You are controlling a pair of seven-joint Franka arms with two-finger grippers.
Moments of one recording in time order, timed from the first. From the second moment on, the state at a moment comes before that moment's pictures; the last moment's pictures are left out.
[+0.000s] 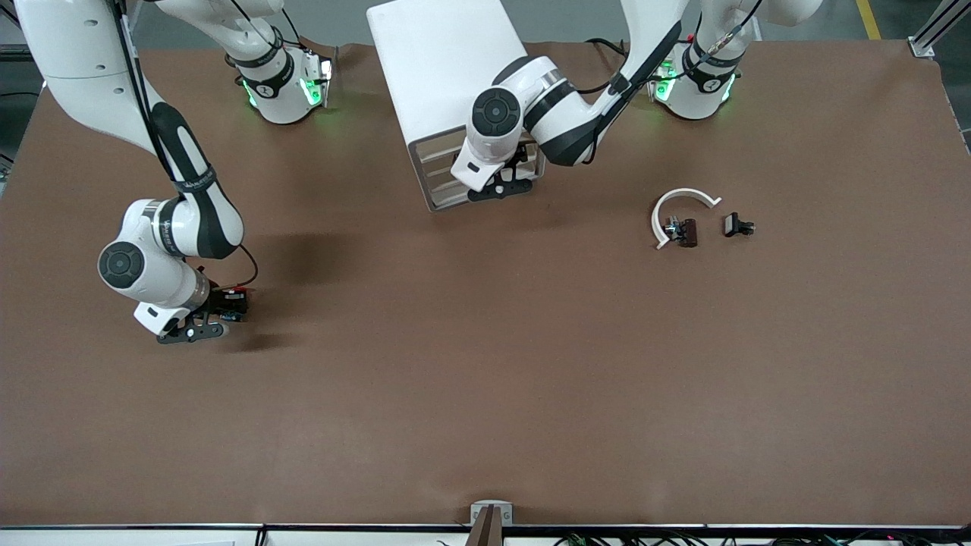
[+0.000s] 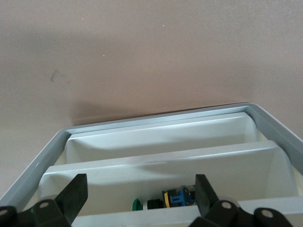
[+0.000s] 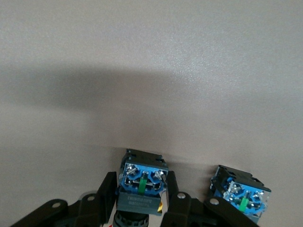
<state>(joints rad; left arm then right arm) -0.58 0.44 -0.42 -1.86 -0.16 2.12 -1.07 0.02 0.50 -0.08 -2.06 -0.03 2.49 -0.18</state>
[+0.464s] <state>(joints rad) -0.35 0.44 -0.39 -1.76 -0.11 2.11 -1.06 0.02 0.39 -0.08 -2.04 -0.03 2.36 -0.13</state>
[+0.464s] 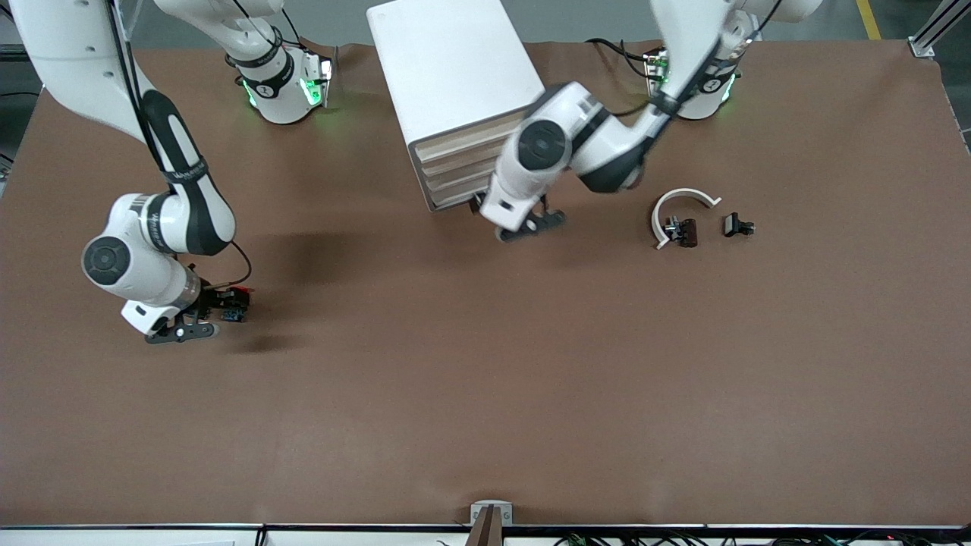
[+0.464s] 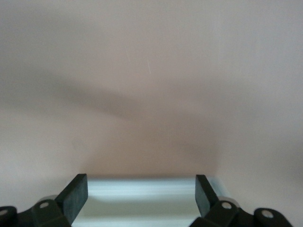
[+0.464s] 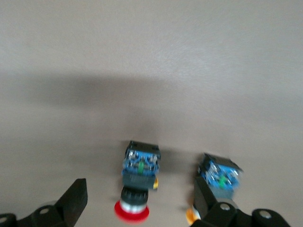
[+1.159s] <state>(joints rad) 0.06 0.28 -0.39 -1.64 0.08 1.86 -0.84 0.02 0.04 -0.07 -1.96 -0.03 1.94 -0.01</state>
